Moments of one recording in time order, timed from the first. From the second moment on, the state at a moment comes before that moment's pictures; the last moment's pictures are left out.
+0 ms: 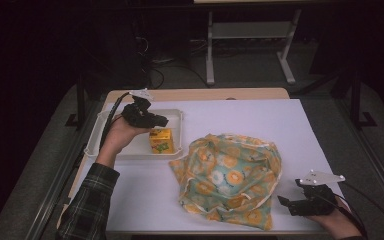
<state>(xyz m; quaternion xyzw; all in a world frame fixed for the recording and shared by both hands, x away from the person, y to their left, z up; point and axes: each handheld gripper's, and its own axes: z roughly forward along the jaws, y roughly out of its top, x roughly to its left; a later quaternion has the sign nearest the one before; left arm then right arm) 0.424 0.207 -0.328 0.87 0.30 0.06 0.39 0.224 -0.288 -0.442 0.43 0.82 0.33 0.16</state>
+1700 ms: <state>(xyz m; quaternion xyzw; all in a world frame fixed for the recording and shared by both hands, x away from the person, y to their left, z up) 0.257 0.290 -0.389 0.86 0.34 0.13 0.35 0.225 -0.284 -0.441 0.42 0.83 0.34 0.16</state>
